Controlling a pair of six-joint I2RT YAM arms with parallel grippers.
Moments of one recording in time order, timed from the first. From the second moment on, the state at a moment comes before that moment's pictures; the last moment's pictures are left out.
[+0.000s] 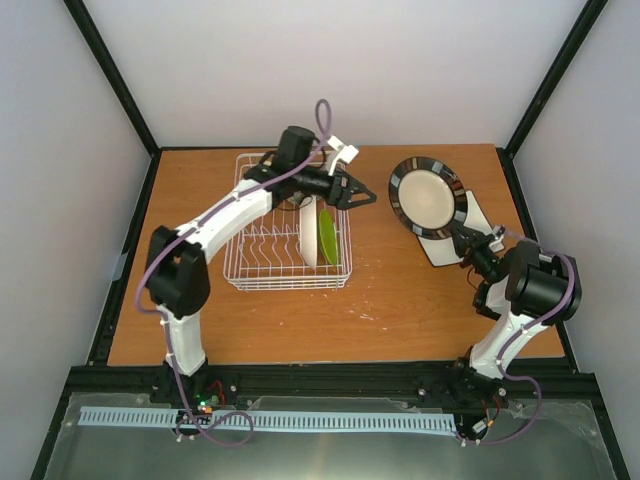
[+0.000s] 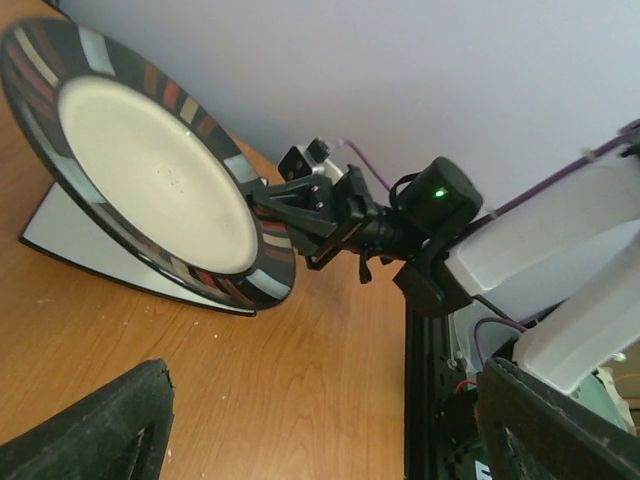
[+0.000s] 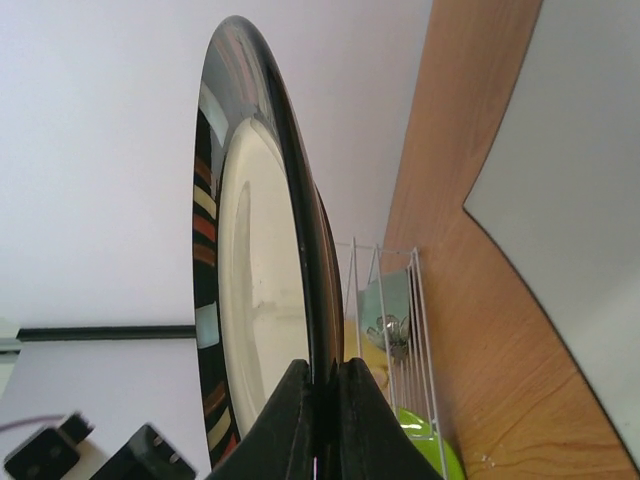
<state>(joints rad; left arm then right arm) -0.54 1.84 1.64 -0.30 0.95 -0.20 -0.41 1.85 0.36 1.48 -0.94 1.55</state>
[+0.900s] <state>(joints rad) -0.59 2.21 2.02 -0.47 0.83 -0.26 -0.23 1.74 0.38 1.49 -0.88 1.57</state>
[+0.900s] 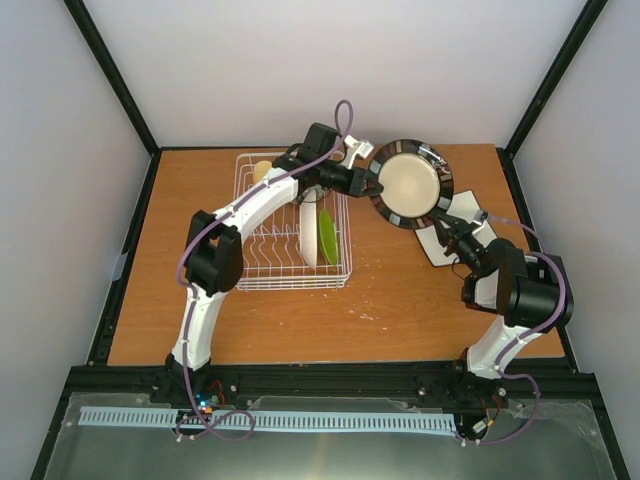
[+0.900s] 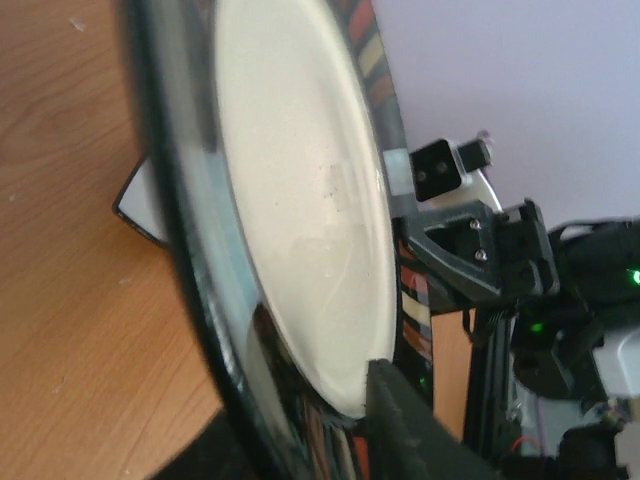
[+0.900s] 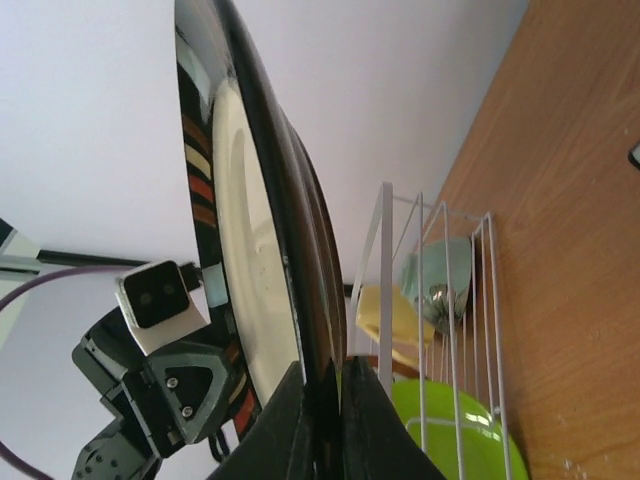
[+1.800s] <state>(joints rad) -0.64 2.04 2.09 -0.72 0.50 -0.26 -0.08 1.48 0.47 1.02 -0.95 1.13</state>
